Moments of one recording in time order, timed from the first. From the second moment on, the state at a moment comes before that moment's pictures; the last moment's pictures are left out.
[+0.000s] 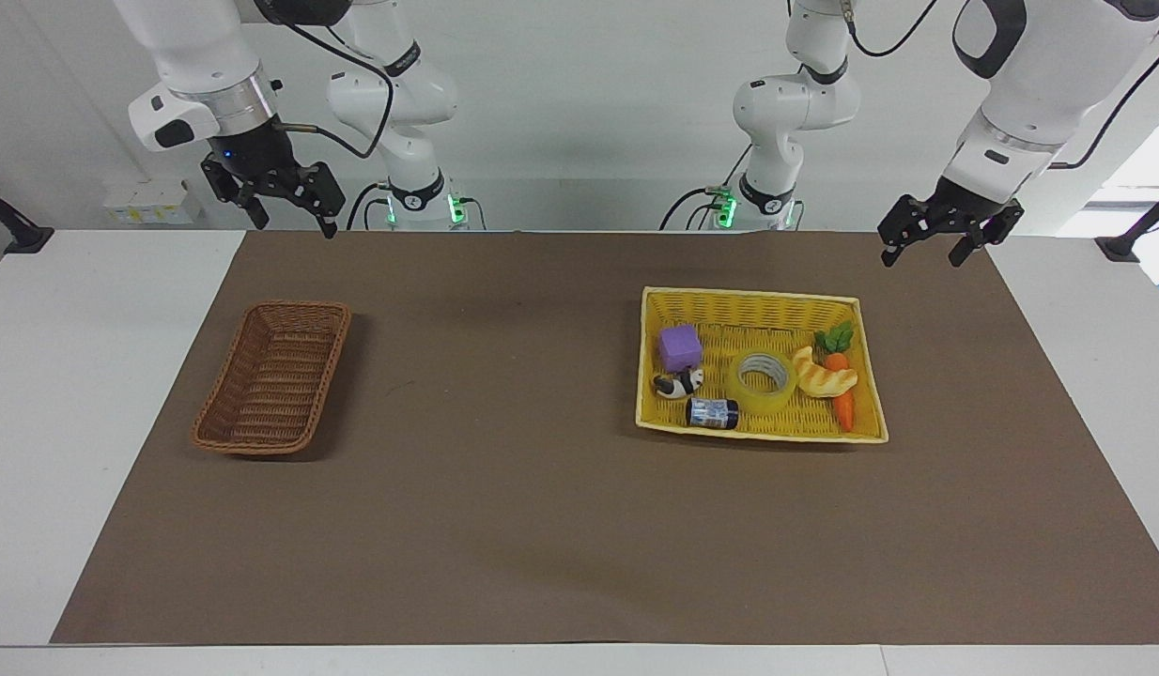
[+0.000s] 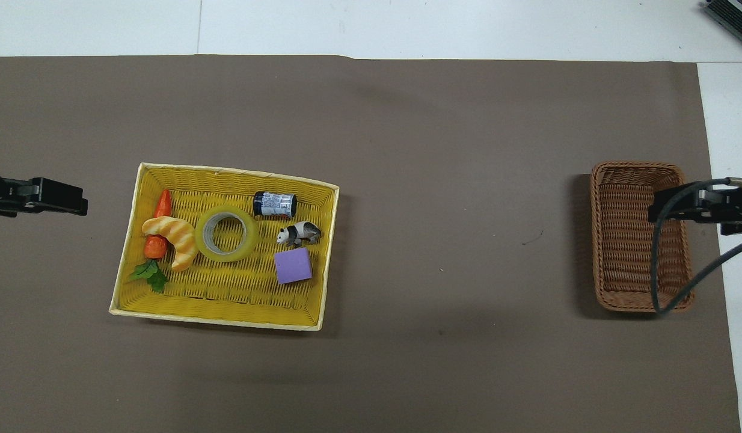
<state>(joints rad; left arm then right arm) 0.06 -0.06 -0.11 -1.66 -0.03 1.61 -0.01 0.06 -0.08 -0.05 -1.62 0.00 1.53 0.20</state>
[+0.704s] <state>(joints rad) 0.06 -0.06 -0.11 -1.67 -0.03 1.61 -0.01 0.06 -0.08 -0.05 -1.62 0.00 1.53 0.20</state>
